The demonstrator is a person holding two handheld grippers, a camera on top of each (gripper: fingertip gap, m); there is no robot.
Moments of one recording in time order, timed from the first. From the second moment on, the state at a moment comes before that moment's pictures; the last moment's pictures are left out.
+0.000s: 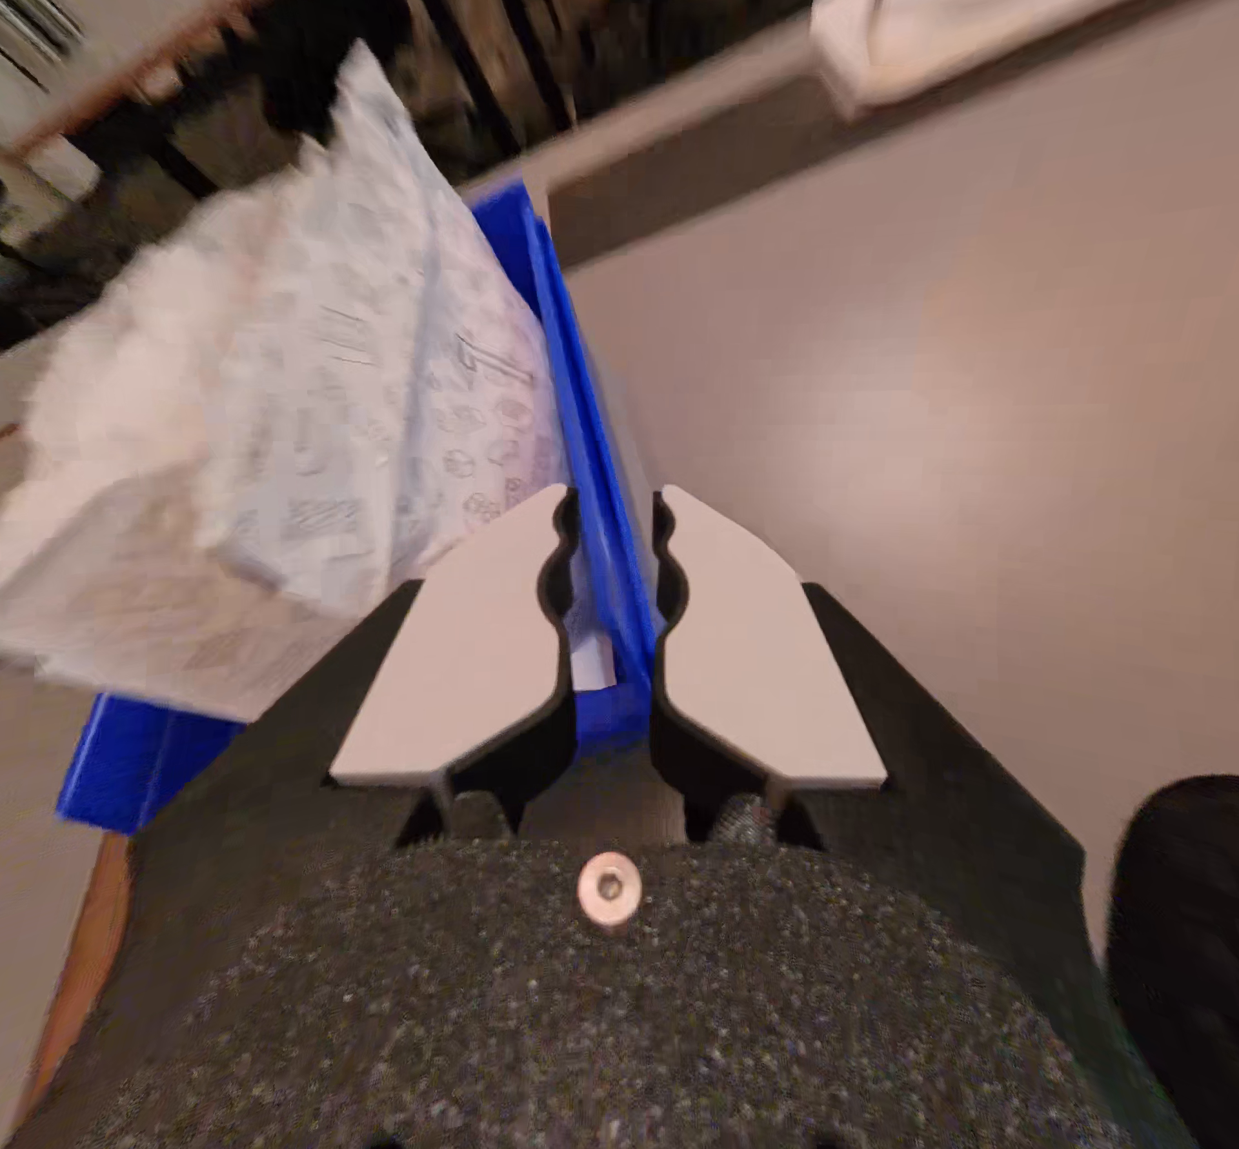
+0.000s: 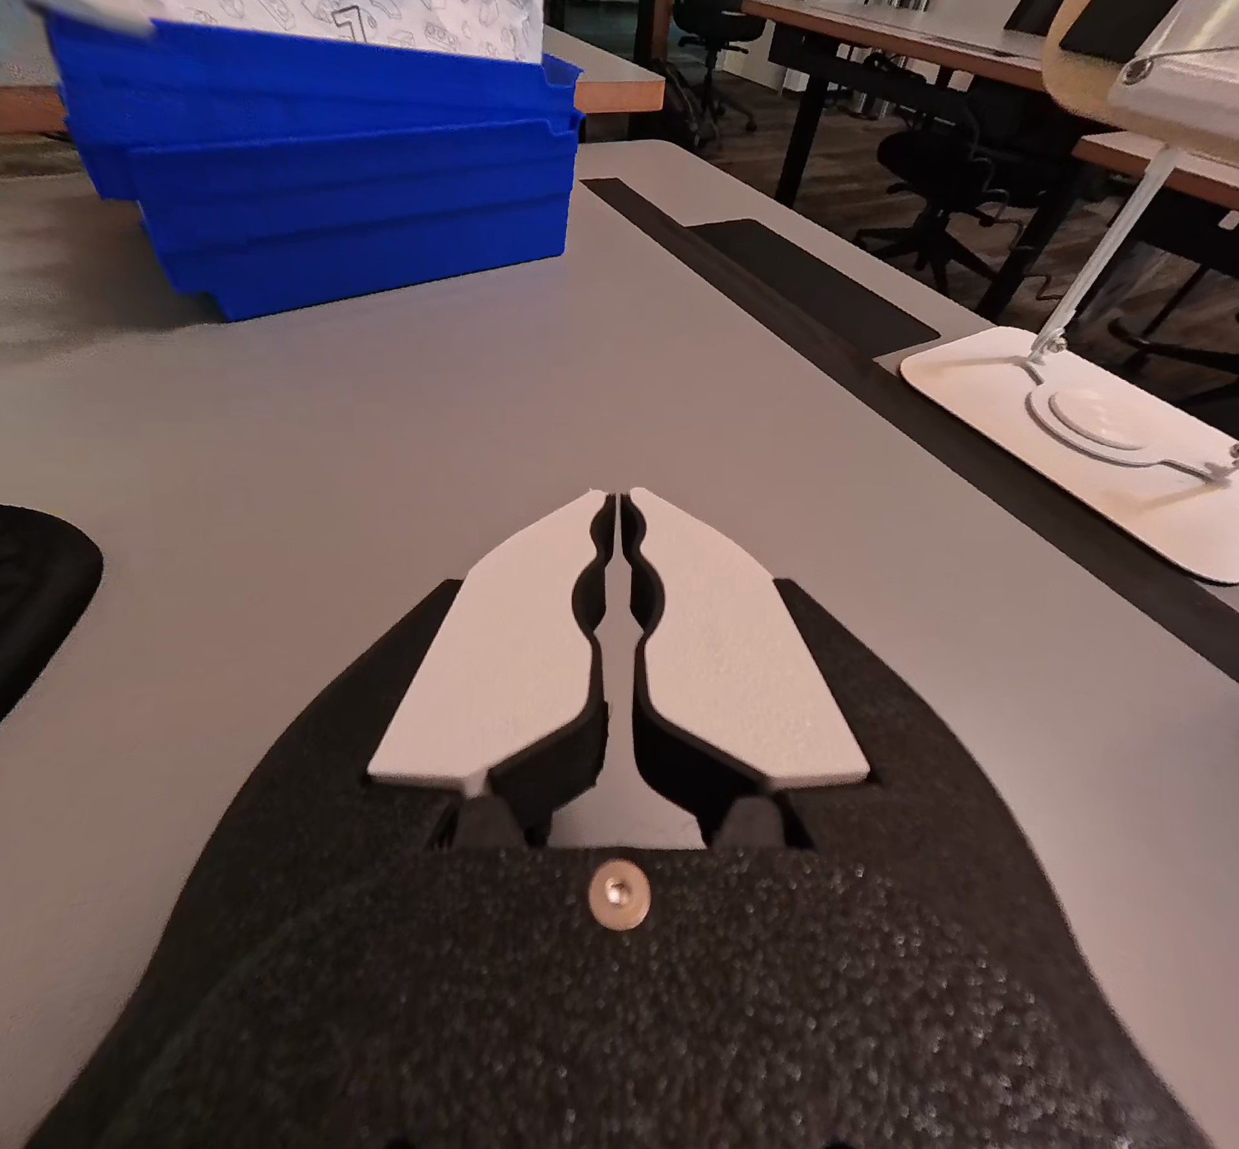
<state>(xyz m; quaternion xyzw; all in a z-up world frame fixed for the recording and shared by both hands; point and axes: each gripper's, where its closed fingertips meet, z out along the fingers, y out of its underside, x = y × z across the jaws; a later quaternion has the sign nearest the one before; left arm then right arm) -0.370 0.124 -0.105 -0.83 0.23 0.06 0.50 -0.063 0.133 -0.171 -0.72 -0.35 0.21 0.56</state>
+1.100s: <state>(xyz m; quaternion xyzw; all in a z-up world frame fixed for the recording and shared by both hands) -0.503 0.222 -0.154 -0.84 0.16 -0.11 0.50 -0.050 0.128 -0.161 -0.72 -0.35 0.17 0.57</state>
